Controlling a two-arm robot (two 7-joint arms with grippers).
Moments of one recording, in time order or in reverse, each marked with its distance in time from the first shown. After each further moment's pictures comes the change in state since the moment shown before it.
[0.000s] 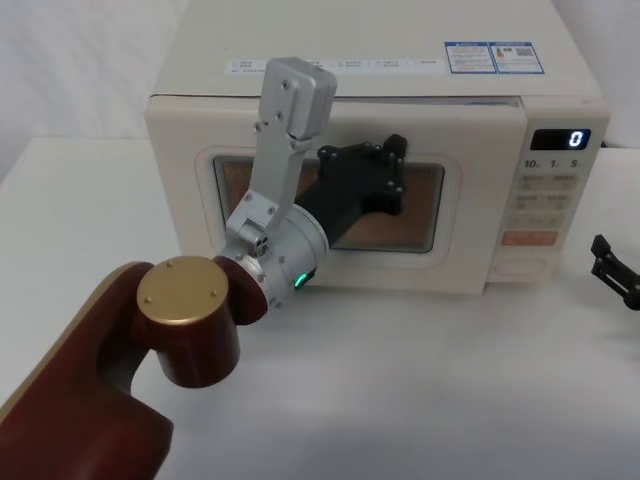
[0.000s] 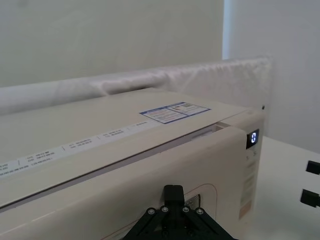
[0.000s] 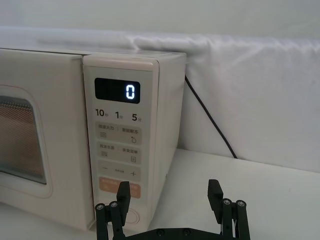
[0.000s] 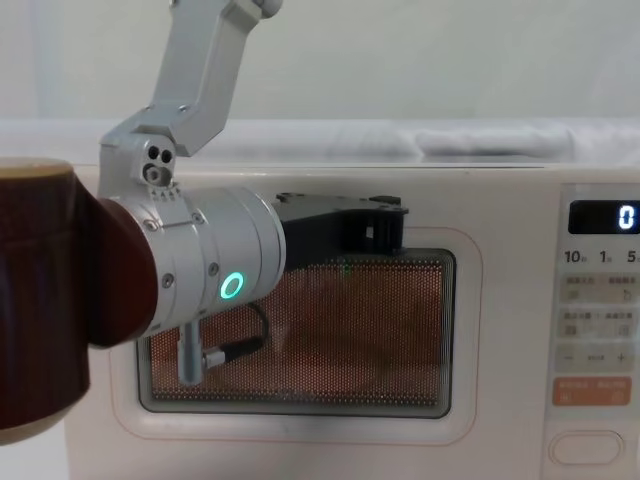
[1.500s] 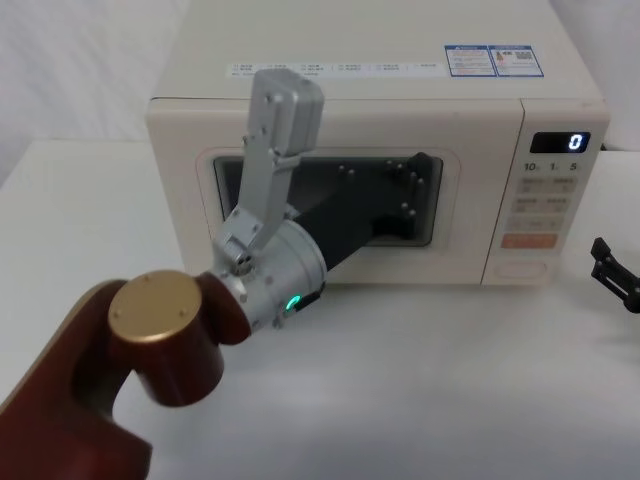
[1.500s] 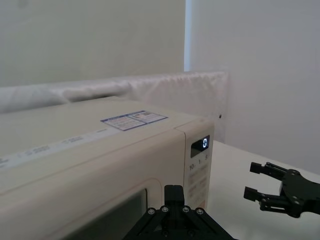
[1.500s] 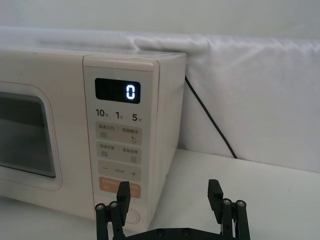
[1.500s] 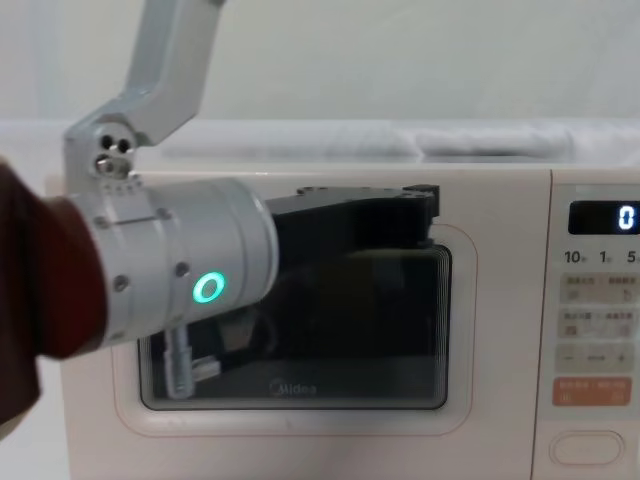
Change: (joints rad) left arm 0.060 0.017 -0.043 -0.064 -0.063 -0.010 -0.167; right arm 0.000 0.000 0.000 0.000 0.000 0.000 0.000
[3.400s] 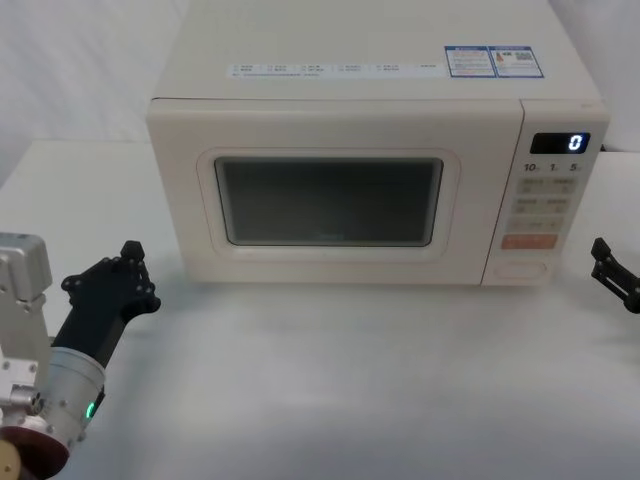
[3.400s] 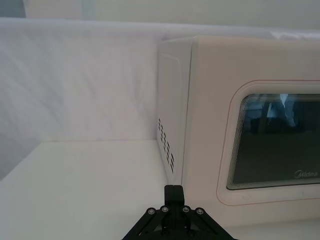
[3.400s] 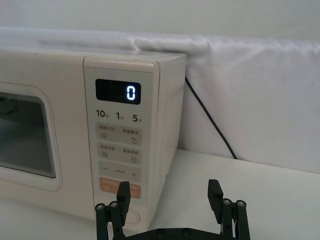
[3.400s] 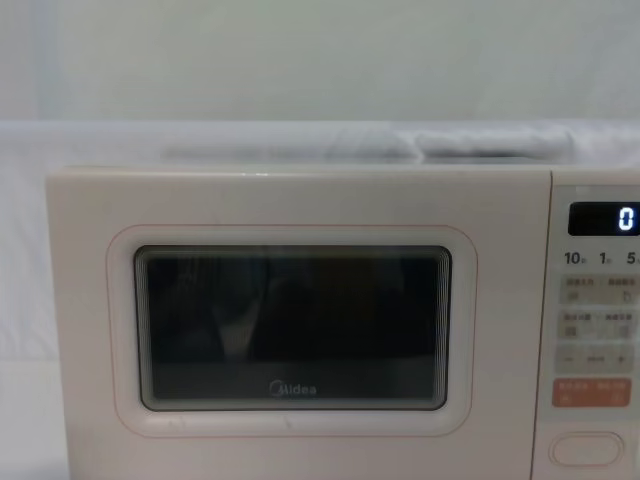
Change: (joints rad) left arm 0.391 0.005 -0.408 0.044 0.078 -0.280 0.238; right arm 0.000 0.000 0.000 0.000 0.000 0.000 0.000
